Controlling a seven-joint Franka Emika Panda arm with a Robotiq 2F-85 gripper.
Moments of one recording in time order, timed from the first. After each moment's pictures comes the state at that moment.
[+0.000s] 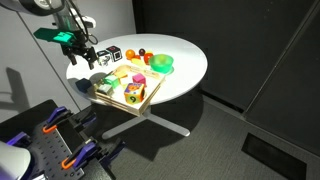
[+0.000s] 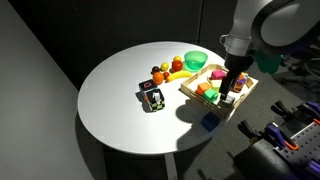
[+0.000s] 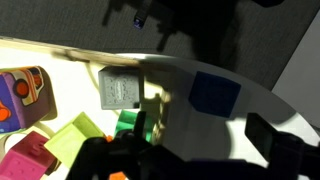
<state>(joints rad) 0.24 -0.04 0.20 -2.64 0.18 2.51 -0.11</state>
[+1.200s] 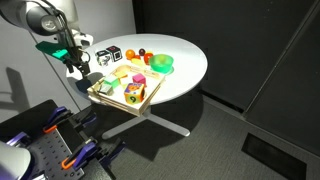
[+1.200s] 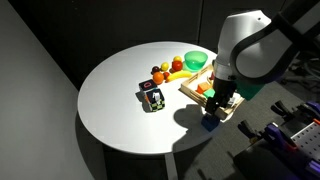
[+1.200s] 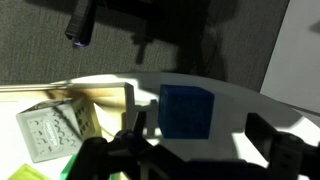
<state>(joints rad) 0.26 0.17 0.29 -2.59 0.30 2.64 0.04</state>
